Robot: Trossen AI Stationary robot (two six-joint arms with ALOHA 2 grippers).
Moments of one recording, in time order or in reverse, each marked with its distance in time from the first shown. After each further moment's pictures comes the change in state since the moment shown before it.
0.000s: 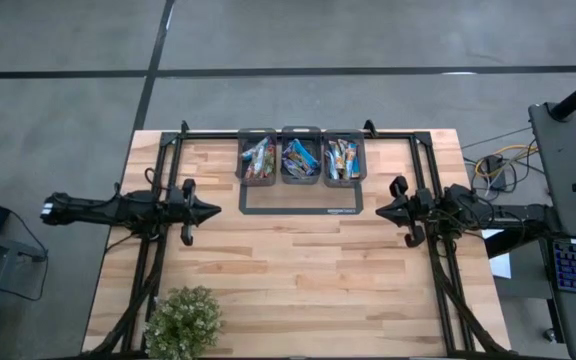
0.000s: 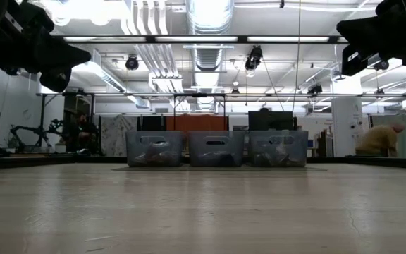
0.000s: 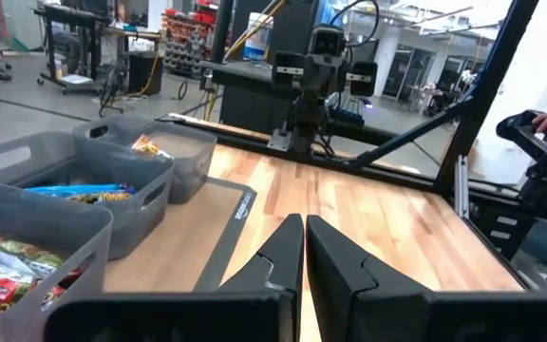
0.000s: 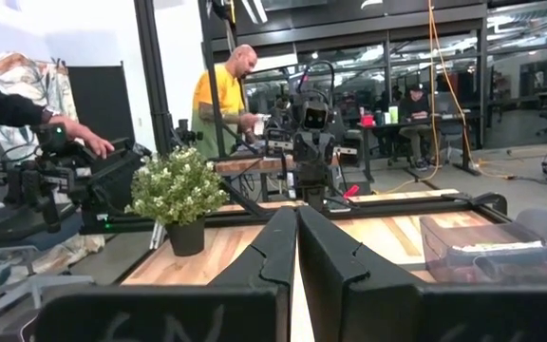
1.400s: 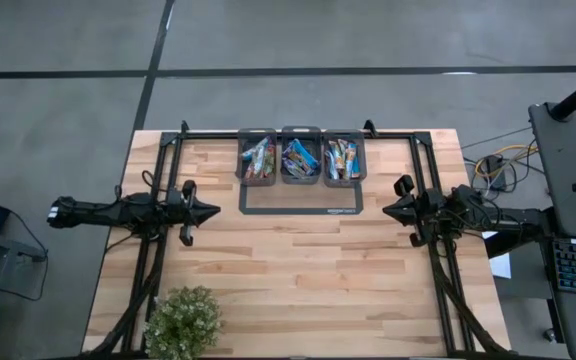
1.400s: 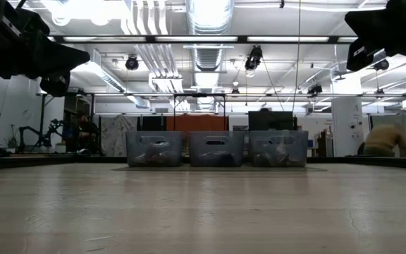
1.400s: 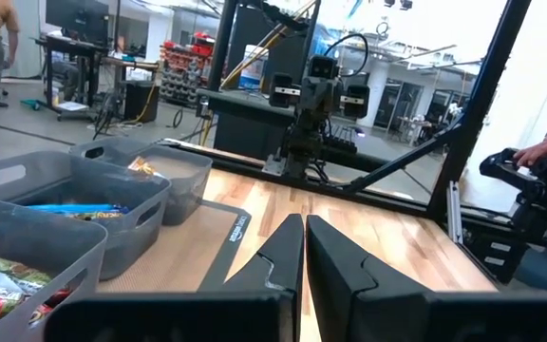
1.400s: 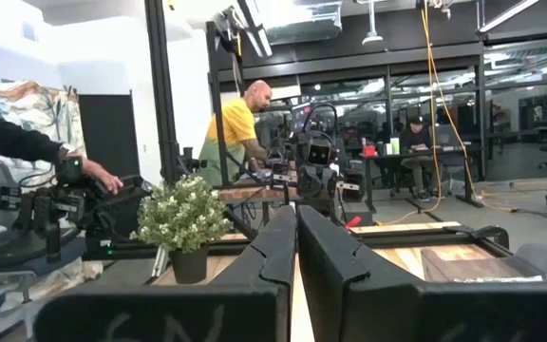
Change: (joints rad) left arm 0.000 -0.150 -0.092 0.068 0.001 0.001; right arm 0.000 -0.149 -0.018 -0.038 0.000 0.000
